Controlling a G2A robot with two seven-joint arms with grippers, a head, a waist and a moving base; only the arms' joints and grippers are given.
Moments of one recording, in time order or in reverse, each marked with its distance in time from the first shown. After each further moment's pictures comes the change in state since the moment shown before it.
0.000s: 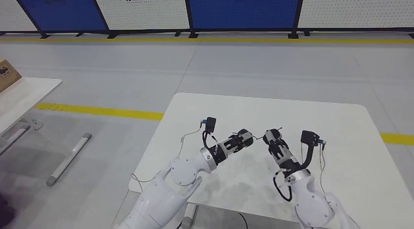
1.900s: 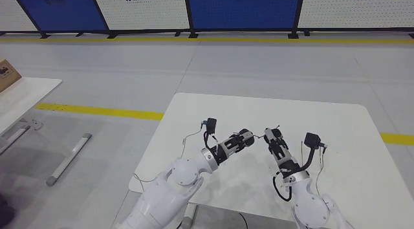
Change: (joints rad) left arm -0.013 0.002 0.030 0.017 -0.072 0.000 0.027; right arm -0.019 -0.032 0.012 0.028 0.067 -0.068 -0.058
